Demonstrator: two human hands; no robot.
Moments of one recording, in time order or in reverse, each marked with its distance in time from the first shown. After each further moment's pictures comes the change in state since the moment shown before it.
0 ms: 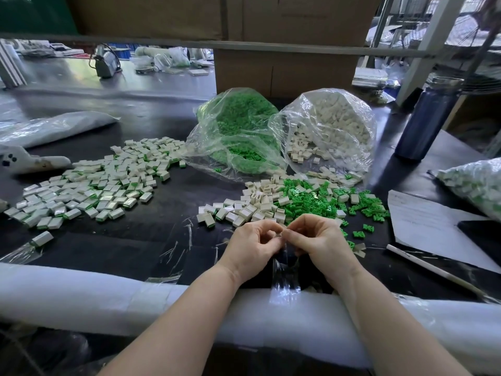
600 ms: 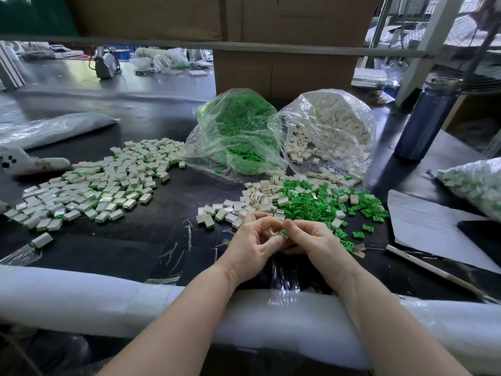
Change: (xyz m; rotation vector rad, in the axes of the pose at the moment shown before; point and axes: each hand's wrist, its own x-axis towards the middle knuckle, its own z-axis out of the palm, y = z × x) left_hand -0.001 0.006 -0.003 -0.034 -0.021 0.054; right_hand 0.000 -0.001 0.002 0.064 -0.169 0.067
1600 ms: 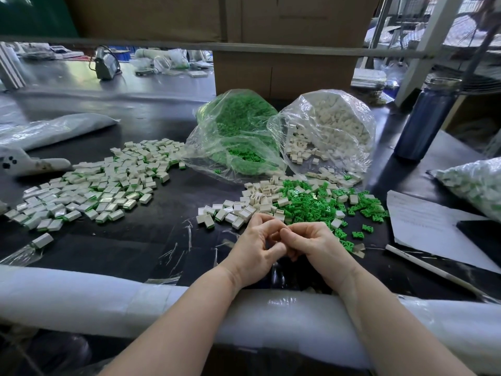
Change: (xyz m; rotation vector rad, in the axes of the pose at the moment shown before) left_hand 0.000 -0.002 0.005 0.047 -0.072 0.037; right_hand -0.002 -0.004 0.001 -0.049 0.017 0.023
